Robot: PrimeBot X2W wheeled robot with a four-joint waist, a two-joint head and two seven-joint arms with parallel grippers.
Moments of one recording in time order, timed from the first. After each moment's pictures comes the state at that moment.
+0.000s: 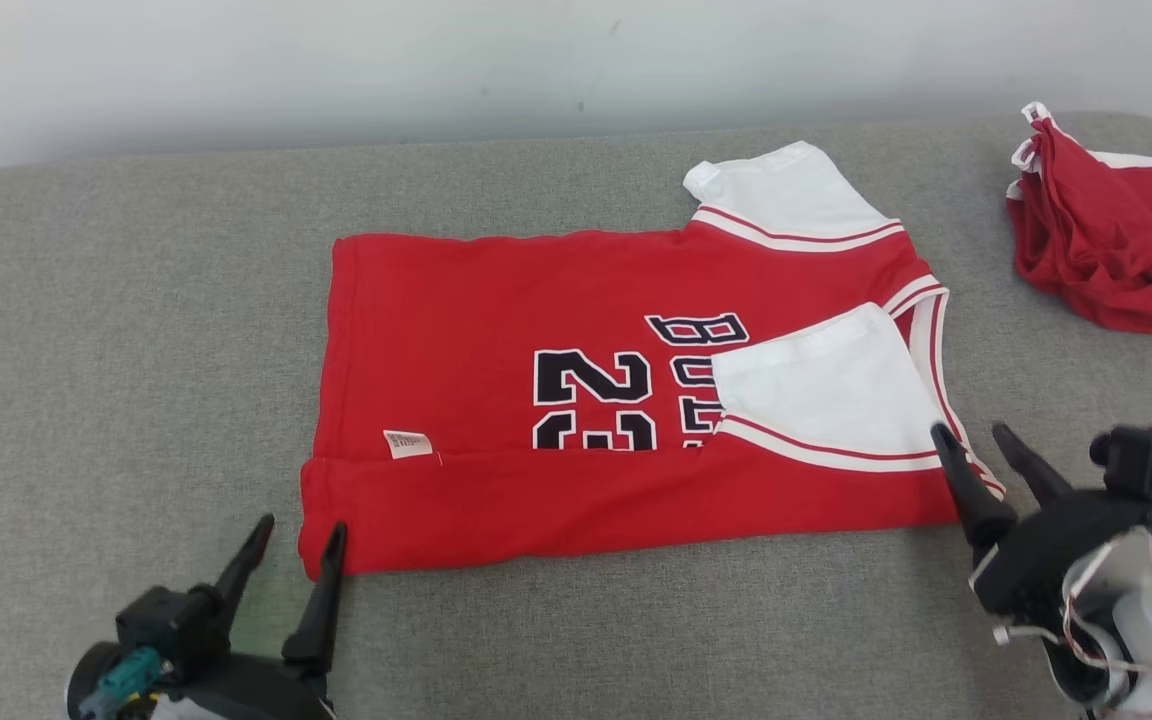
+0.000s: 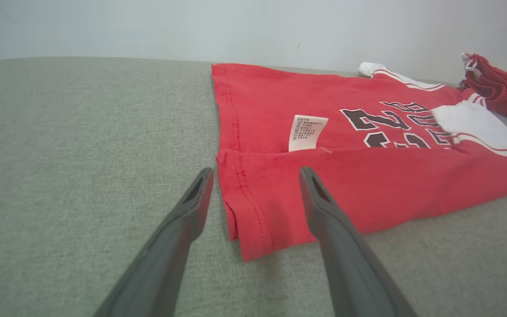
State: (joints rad) left arm -0.24 0.33 -0.33 0.39 -0.52 -0.12 -0.26; right arm -0.34 -0.46 0.19 0.44 0.70 0.13 0.04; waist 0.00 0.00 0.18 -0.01
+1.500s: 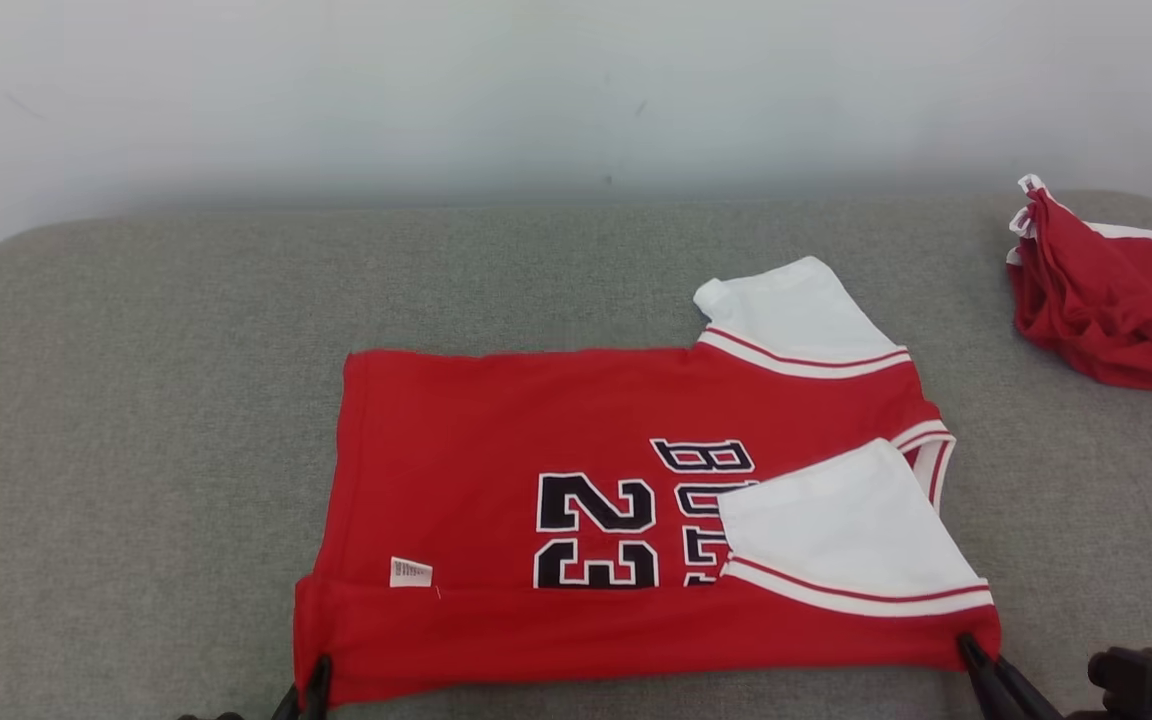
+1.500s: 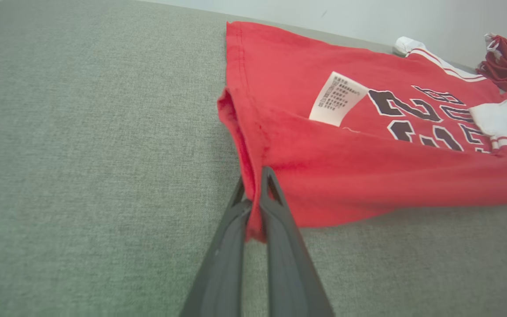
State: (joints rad) left arm -0.04 0.23 -0.26 0.43 -0.46 -0.12 -0.26; right arm 0.11 -0.35 0.04 0.22 0.57 0.13 0.03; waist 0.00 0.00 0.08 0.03
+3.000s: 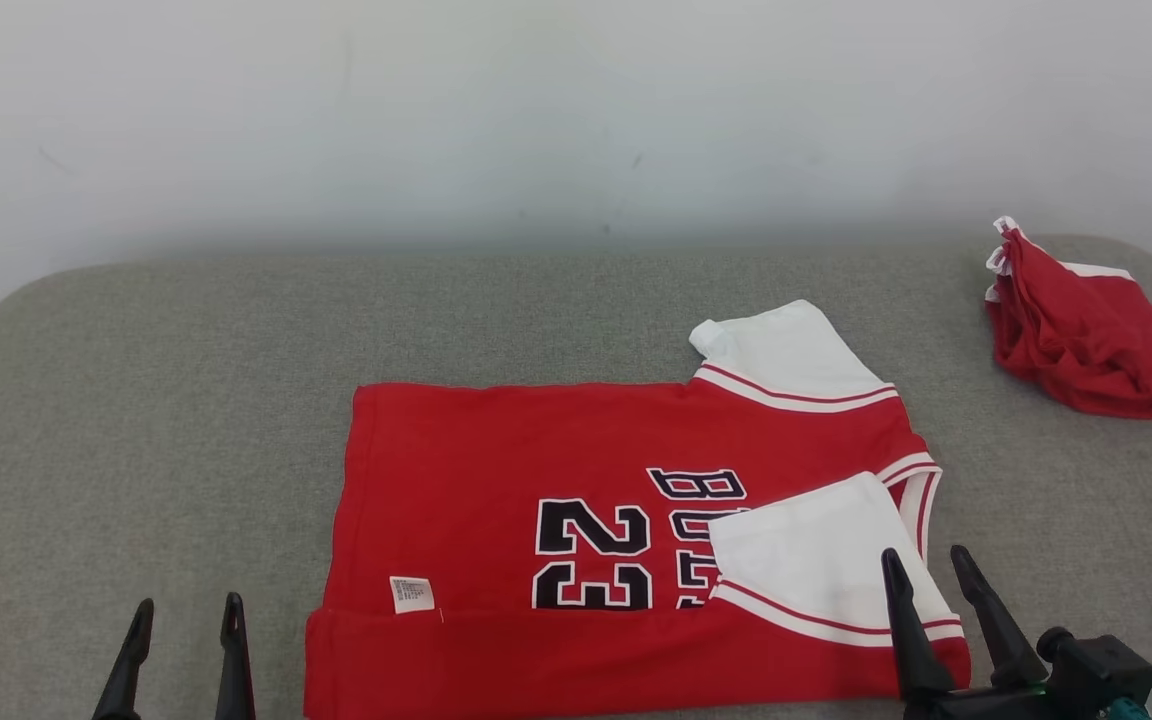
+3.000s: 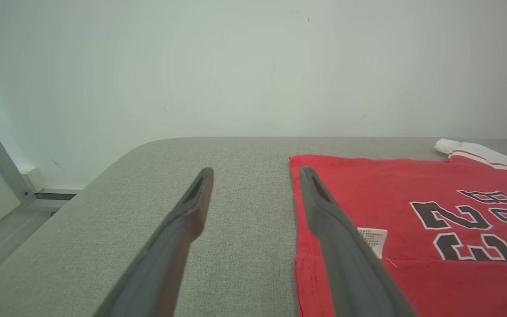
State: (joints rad) left arm 0.08 0.12 0.07 0.10 -0.14 -0.09 -0.26; right arm 0.05 -0.19 0.05 0.18 0.36 0.13 -0.26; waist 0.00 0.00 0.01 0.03
